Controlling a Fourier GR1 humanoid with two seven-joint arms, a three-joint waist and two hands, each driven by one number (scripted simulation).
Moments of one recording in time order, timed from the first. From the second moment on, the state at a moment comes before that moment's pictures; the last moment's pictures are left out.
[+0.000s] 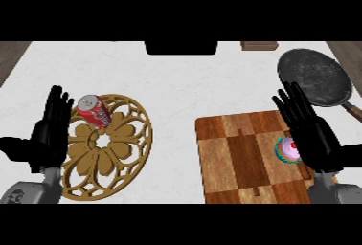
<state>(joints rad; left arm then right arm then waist) -0.10 0.35 -0.12 -1.50 0.33 0.40 -0.10 -0.09 -0.24 0.05 -1.62 -0.44 0.09 -0.01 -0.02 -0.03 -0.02</state>
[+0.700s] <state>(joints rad) -0.08 0.29 -0.32 -1.56 0.26 0.27 -0.16 -0.11 -0.68 -0.22 -1.46 -0.46 0.56 -0.14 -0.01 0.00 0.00</state>
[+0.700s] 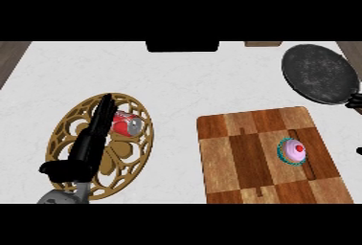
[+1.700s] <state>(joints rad) -0.07 0.24 -0.34 -1.53 0.21 0.22 -0.17 -0.30 -0.88 0.01 -1.46 0.08 0.74 -0.20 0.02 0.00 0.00</state>
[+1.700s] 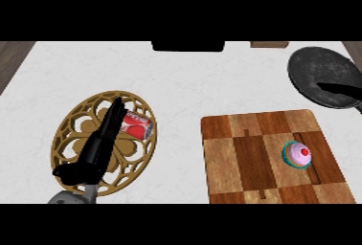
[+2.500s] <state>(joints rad) -0.06 0.20 -0.28 -1.56 0.17 0.18 -0.12 -0.27 -0.75 0.18 -1.53 0.47 0.74 -0.17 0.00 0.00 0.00</state>
